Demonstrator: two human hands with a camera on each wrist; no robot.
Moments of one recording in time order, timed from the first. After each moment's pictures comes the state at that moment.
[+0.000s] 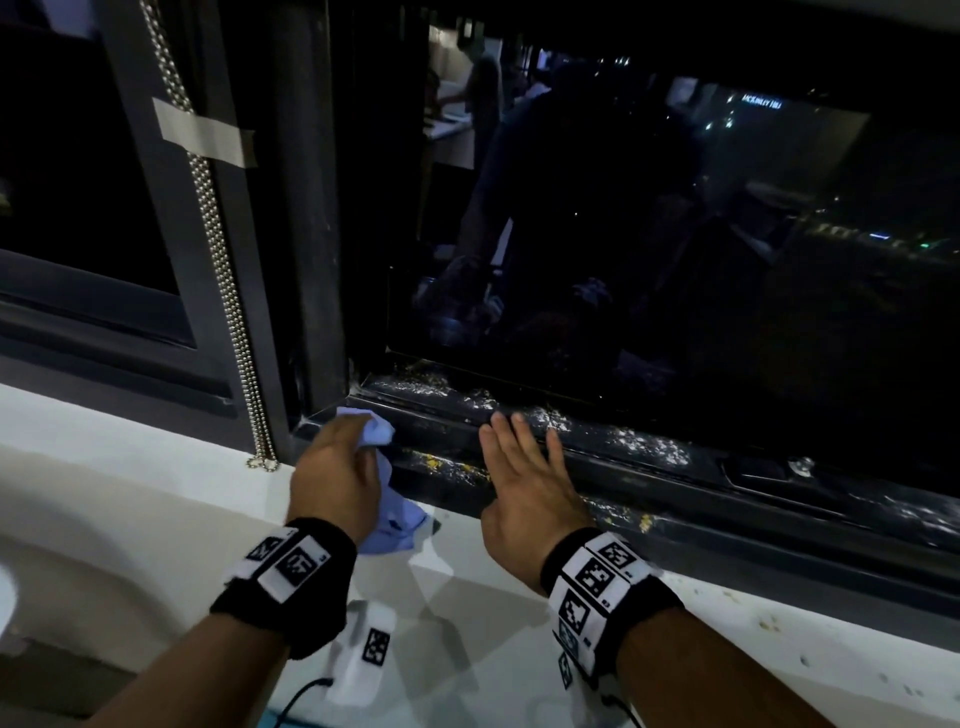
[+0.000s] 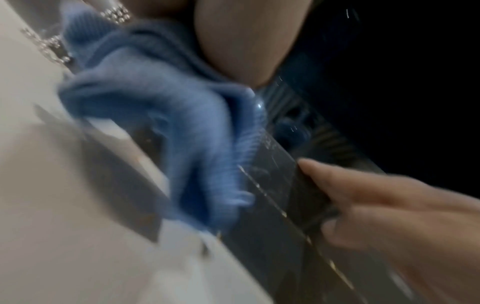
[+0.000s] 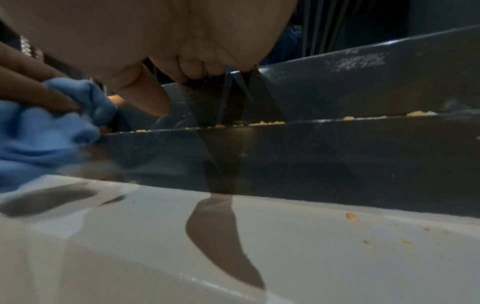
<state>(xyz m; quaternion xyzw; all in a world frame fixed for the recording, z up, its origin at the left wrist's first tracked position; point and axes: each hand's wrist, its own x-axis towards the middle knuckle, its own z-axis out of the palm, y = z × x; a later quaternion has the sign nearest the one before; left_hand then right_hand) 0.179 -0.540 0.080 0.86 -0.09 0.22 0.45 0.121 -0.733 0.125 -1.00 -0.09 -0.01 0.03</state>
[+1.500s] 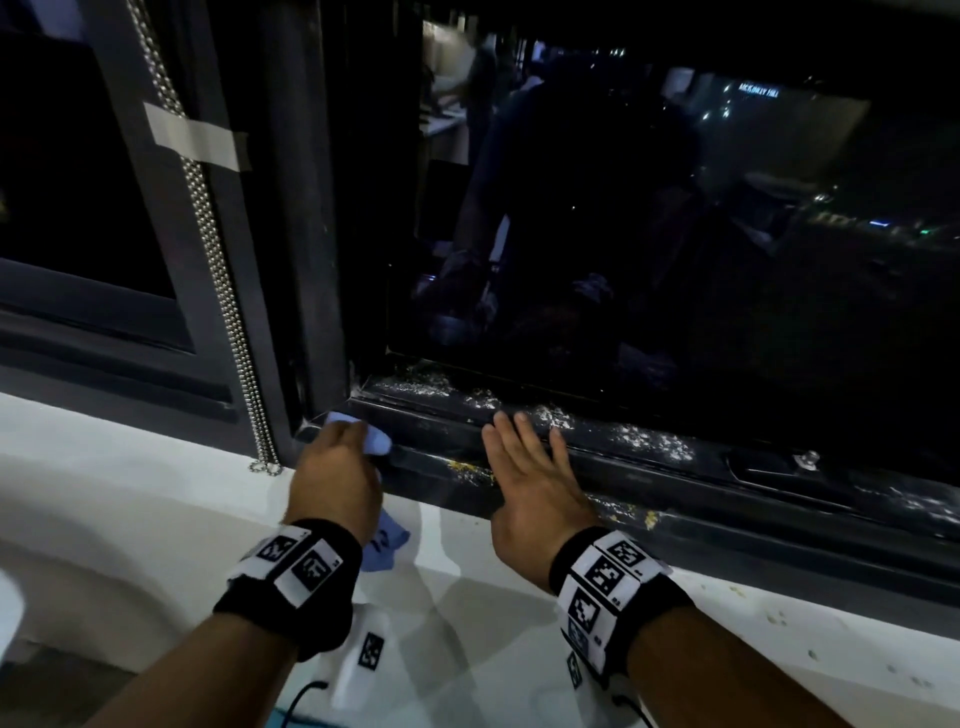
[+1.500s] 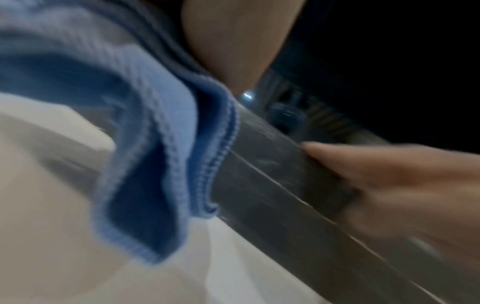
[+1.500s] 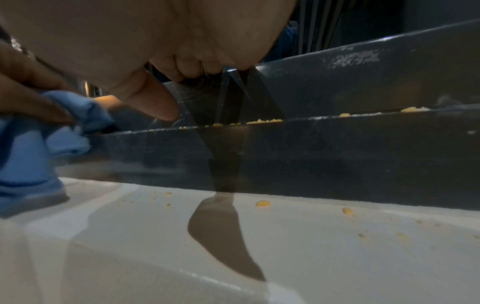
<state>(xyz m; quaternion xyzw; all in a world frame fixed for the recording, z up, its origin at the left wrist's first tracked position) 0.187 -0.536 0.087 0.92 -0.05 0.17 0.36 0.121 -0.734 0.127 -1.00 -0.08 0.01 0.05</state>
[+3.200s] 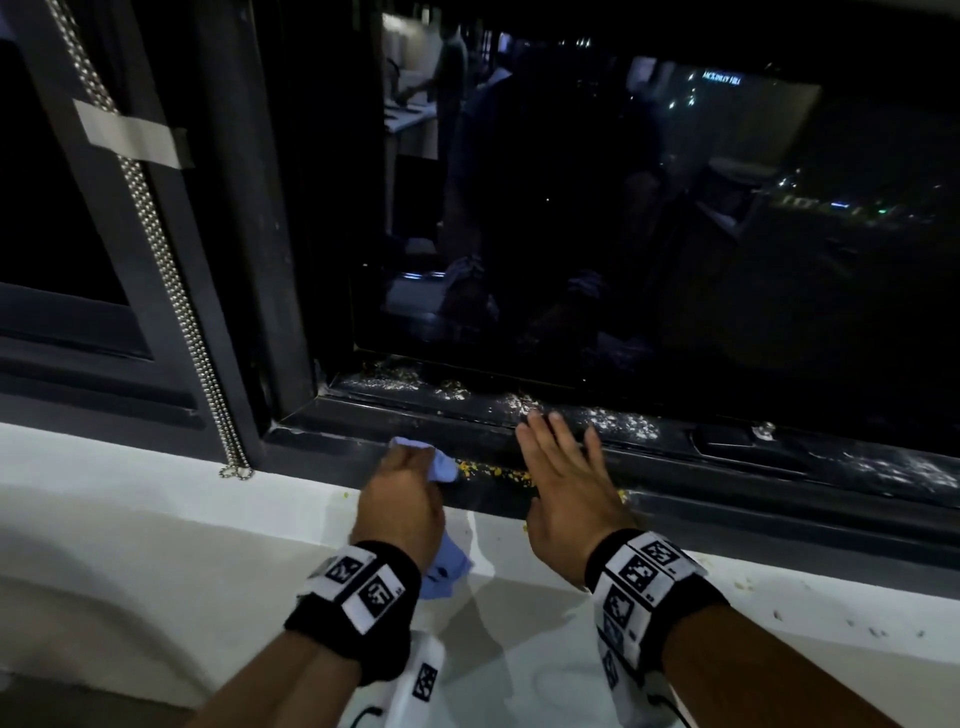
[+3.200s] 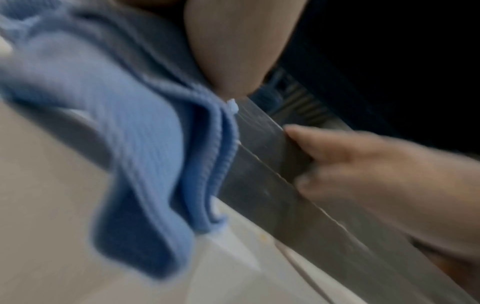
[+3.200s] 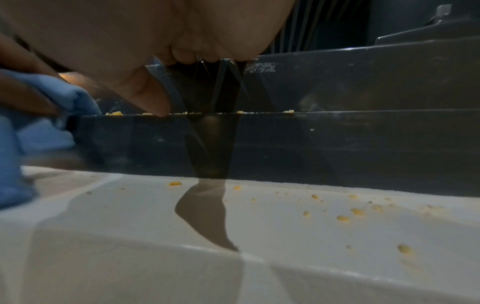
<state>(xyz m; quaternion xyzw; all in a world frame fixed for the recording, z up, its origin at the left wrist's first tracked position) 0.146 -0.608 0.088 0.91 -0.15 0.11 0.38 0.095 -0.782 0.122 -1.00 -0.02 -0.01 0.02</state>
